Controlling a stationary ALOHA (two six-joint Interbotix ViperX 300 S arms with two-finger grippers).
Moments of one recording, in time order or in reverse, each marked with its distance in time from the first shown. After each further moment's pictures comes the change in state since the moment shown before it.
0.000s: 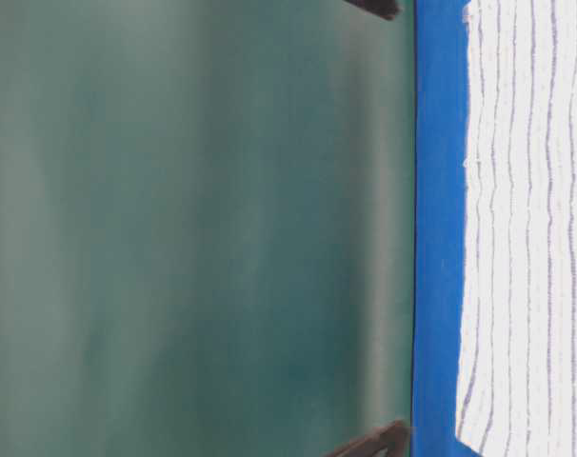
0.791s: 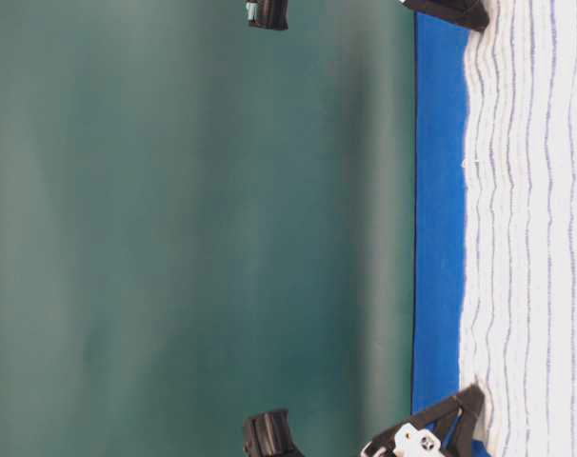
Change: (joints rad) left arm 0.089 0.350 -0.097 0.000 -0.109 0.021; right arm -0.106 0.298 -0.008 -0.014 -0.183 -0.003
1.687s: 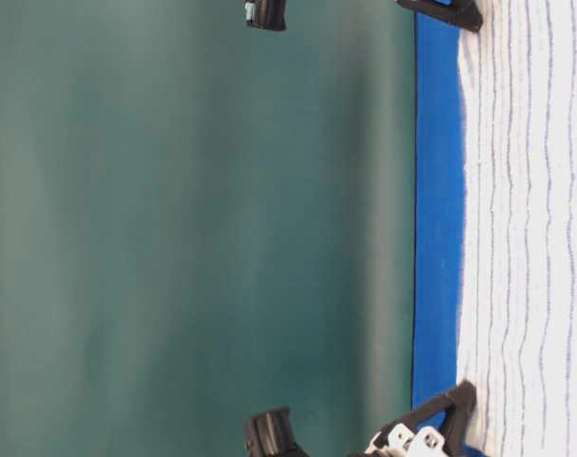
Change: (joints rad) left arm -0.005 -0.025 -0.020 0.003 0.135 0.011; right arm 0.002 -0.011 0.000 0.000 0.005 0.008
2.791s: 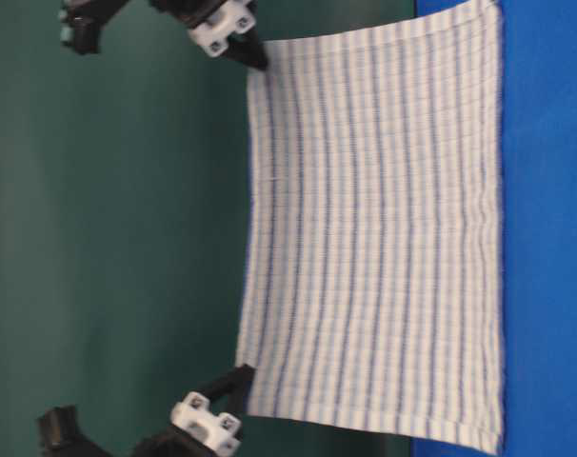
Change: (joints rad) left arm 0.179 -0.353 -0.224 0.000 0.169 0.077; right arm -0.147 -0.245 -0.347 -0.160 0.319 -0.018
